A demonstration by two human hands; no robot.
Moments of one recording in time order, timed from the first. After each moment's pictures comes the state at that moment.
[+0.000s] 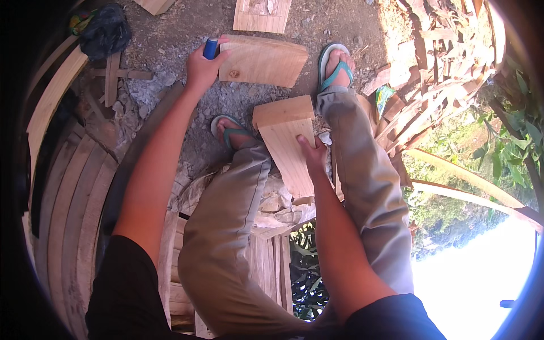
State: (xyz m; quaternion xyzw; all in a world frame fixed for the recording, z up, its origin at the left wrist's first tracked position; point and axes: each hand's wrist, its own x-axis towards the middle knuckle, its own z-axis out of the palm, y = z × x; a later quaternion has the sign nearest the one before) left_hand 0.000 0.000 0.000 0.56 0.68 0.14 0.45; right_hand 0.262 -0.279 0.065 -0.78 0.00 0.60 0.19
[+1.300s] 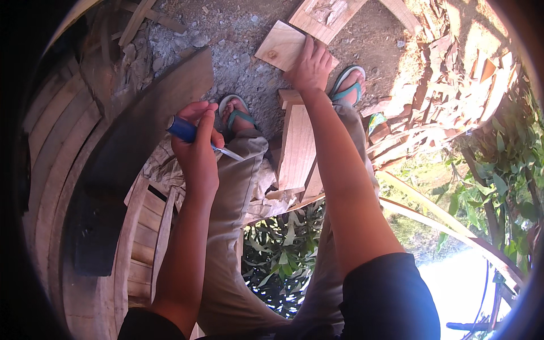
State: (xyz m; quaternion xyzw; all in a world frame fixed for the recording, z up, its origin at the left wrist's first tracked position) left_hand 0.013 -0.089 0.248 0.04 0.78 0.40 0.48; right_hand 0.188 -0.037 0.014 -0.66 -0.71 0.25 -0.04
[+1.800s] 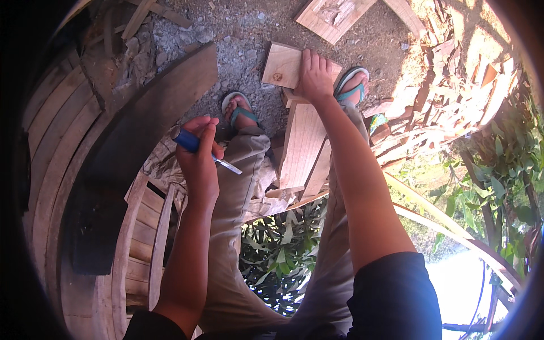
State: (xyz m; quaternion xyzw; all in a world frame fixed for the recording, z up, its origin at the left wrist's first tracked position) left_hand 0.000 -0.123 0.253 0.01 0.81 0.35 0.48; right_hand 0.209 -0.056 0.010 -0.50 -0.81 0.24 -0.17
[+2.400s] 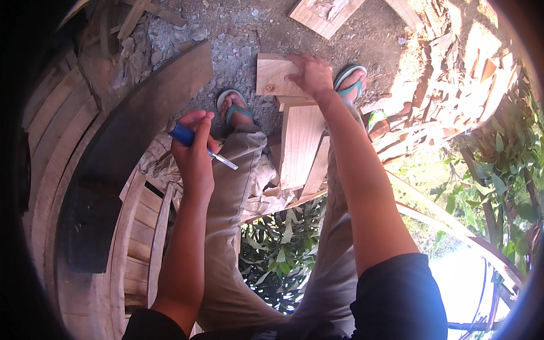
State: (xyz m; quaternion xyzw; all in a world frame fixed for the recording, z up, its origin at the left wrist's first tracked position) left_hand 0.003 -0.127 0.246 0.02 0.81 0.36 0.47; right_hand 0.220 -0.045 0.020 -0.51 -0.73 0.43 -0.13
